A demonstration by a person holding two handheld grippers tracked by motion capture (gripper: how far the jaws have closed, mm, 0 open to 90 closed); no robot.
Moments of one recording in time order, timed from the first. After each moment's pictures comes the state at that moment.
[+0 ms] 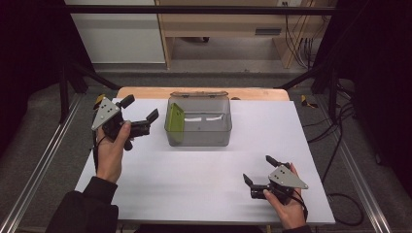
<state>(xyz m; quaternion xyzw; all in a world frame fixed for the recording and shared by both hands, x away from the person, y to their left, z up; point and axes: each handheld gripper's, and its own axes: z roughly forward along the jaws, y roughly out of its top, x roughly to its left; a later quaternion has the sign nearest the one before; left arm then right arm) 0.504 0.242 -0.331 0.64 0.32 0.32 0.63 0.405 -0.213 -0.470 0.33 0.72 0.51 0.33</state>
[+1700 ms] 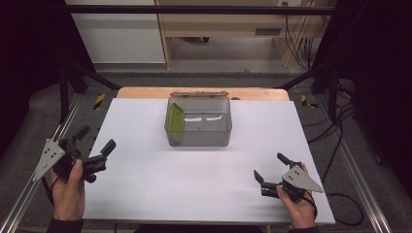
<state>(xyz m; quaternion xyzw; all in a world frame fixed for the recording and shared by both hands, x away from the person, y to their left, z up) 0.413 0.331 -0.370 0.58 0.33 0.36 0.65 0.401 -0.240 -0.463 0.33 0.69 0.54 0.36</state>
